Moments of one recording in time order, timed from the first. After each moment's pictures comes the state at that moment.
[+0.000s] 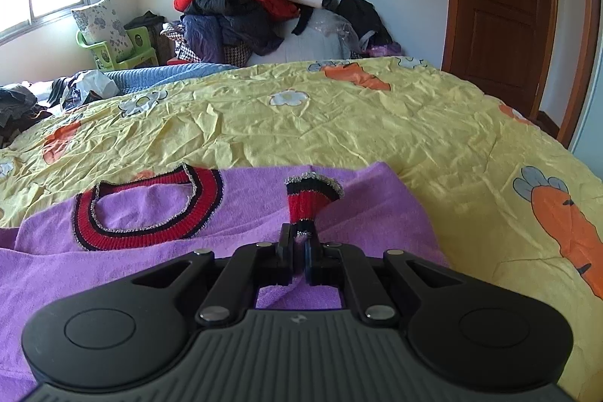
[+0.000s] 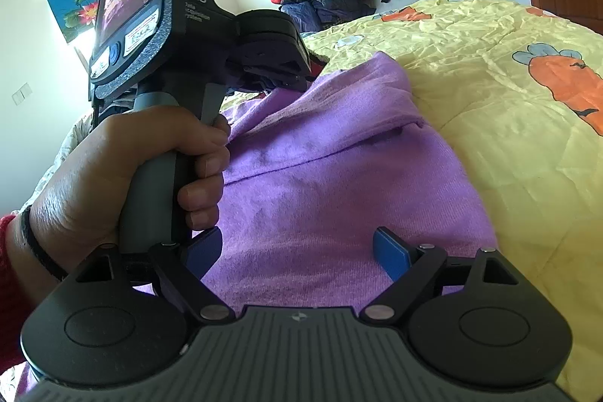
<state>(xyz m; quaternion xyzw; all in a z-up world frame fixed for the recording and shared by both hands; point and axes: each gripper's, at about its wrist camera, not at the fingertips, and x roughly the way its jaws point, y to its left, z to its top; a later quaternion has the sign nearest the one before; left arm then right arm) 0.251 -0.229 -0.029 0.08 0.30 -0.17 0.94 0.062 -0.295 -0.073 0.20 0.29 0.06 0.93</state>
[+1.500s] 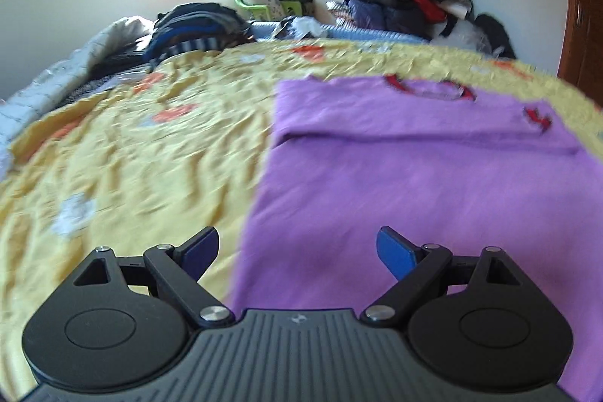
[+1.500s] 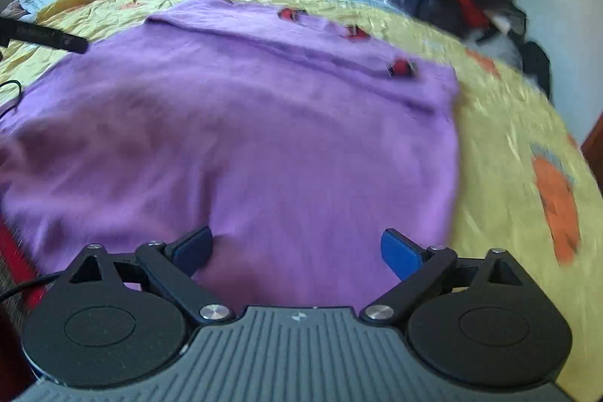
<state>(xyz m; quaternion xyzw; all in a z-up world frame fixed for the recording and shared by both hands) 0.027 0.085 -0.045 0.03 0.31 0.03 0.95 -0.039 -0.268 -0.063 -0.13 0.38 0.14 0.90</state>
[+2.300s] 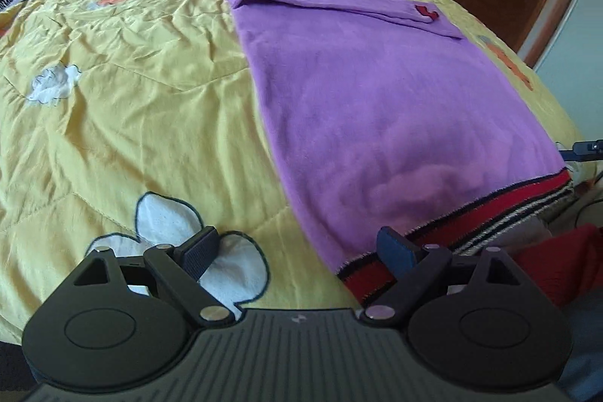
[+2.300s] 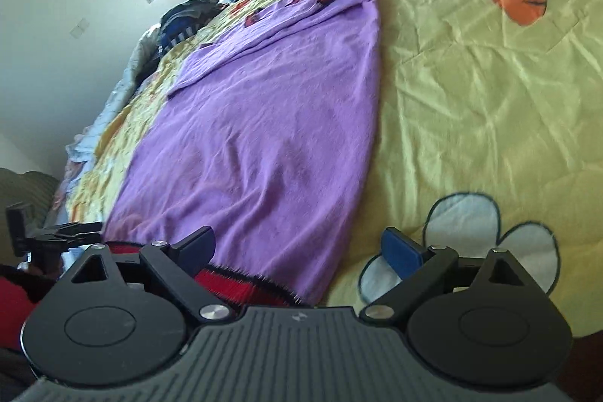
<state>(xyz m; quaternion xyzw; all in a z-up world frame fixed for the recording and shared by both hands) -0.058 0.194 -0.067 -0.02 0.45 -0.22 0.87 -0.101 -0.392 -0.067 0.22 0.43 0.21 0.85</state>
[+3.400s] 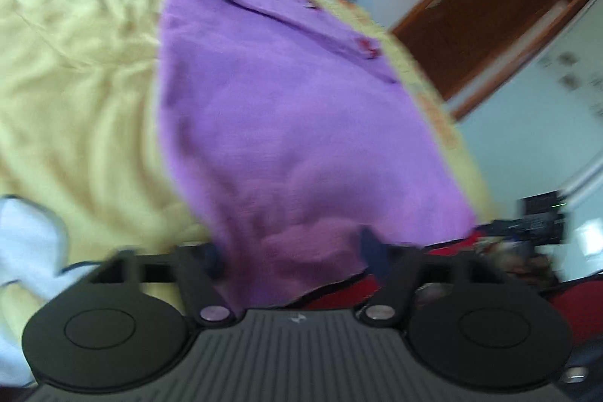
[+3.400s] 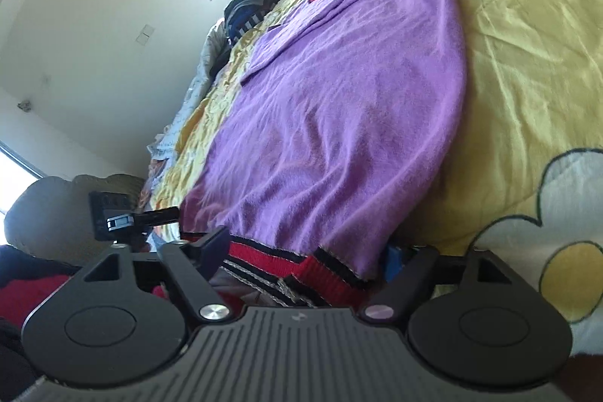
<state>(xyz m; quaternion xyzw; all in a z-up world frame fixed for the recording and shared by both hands) -0.032 0.176 -0.075 -0.16 0.45 -0.28 0.83 -0.090 -0.379 -0.086 0.30 0.42 0.32 0.79</state>
